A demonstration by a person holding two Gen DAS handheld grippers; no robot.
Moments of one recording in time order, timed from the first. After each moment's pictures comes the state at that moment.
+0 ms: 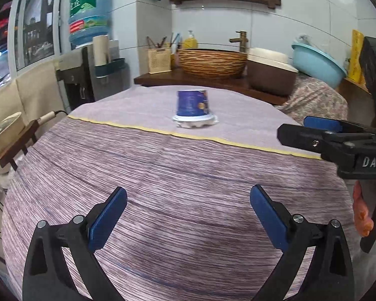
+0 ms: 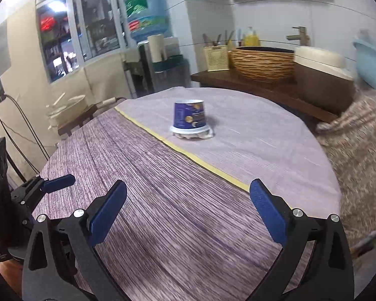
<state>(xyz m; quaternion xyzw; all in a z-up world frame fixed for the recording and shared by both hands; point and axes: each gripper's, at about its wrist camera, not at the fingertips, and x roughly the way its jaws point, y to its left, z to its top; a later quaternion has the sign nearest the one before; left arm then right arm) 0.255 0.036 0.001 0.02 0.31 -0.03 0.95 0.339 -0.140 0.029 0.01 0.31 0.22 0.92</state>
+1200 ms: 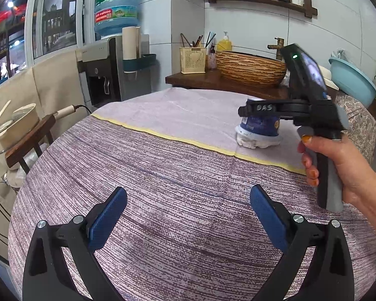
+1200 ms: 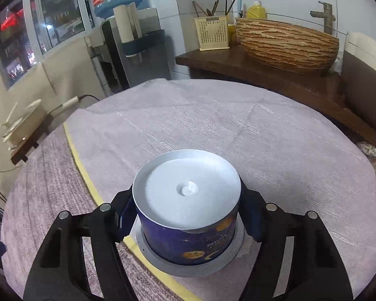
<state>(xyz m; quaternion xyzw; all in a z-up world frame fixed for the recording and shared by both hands) 0.315 0.113 -0.003 -0.01 0.31 0.02 0.95 0.563 -0.032 -0.010 0.02 0.37 0.17 0.91</state>
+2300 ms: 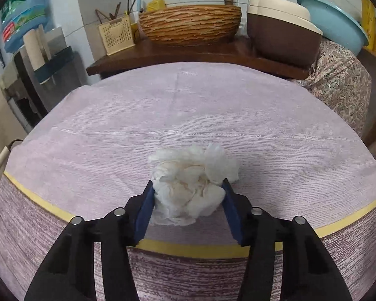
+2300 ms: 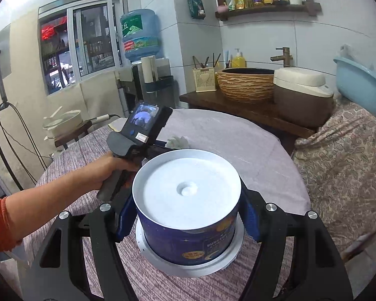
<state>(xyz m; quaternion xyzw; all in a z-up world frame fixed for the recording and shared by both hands) 0.475 0.004 -0.040 0.09 0.41 -0.09 0.90 0.291 -0.193 0.060 0.02 0.26 0.19 0.95</state>
